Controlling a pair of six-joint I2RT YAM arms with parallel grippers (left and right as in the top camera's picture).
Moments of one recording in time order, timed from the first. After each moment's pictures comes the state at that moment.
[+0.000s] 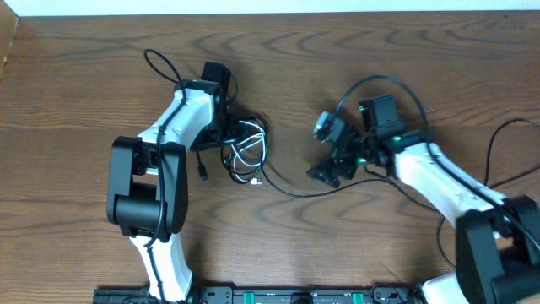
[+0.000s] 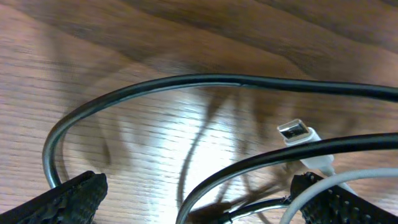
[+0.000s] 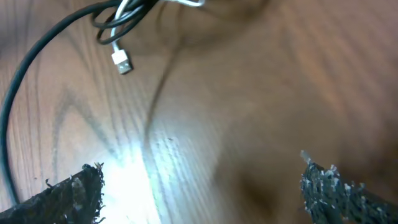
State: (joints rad) left arm -0.19 2.03 1.39 -0.88 0.04 -0.33; right arm 0.34 1.67 0.93 -0.35 -0.62 -0.53
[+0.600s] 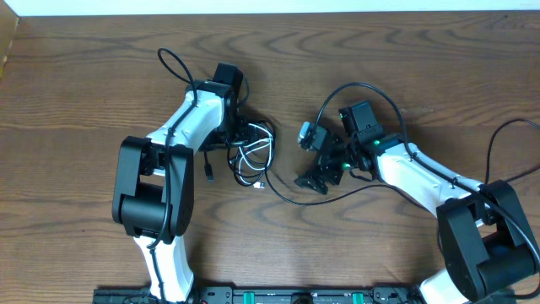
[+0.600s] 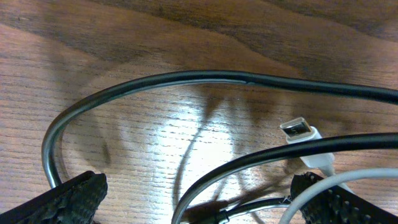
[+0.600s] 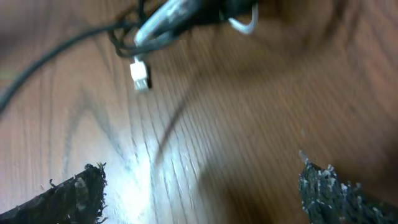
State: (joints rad) left arm -0.24 2.03 1.39 -0.88 0.04 -0.33; right arm 0.42 1.73 0.93 -0.28 -0.67 -0.51
